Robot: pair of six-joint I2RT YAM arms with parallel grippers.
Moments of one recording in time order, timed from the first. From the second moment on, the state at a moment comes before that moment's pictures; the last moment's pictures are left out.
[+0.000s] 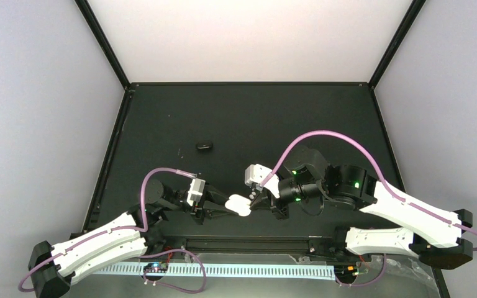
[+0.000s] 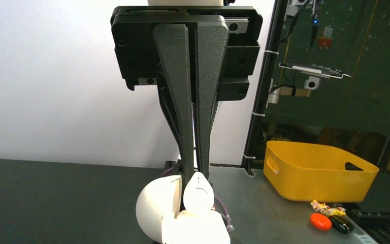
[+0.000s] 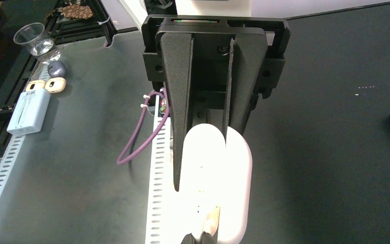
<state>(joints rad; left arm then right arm) -0.93 0.60 0.33 0.54 0.73 -0.31 1.19 1.03 1.27 -0.85 -0.38 -0.05</state>
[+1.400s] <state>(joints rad) -0.94 0.62 0.36 0.51 0.73 -0.30 1.23 1.03 1.31 -0.87 -0.34 -0.06</state>
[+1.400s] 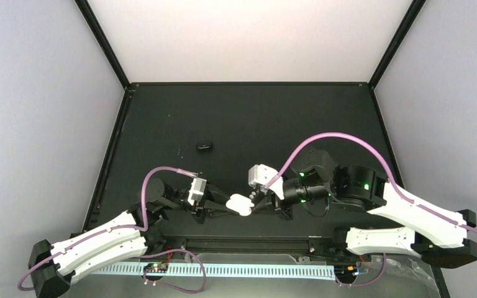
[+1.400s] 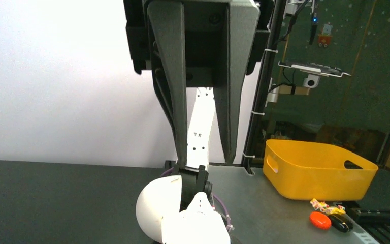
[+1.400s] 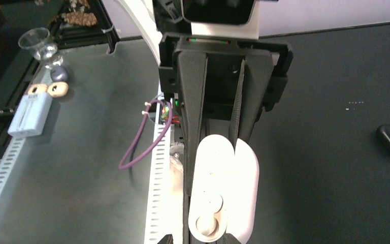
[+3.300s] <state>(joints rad) -0.94 0.30 0.24 0.37 0.42 -0.34 0.82 1.51 0.58 0.09 -0.24 0.71</state>
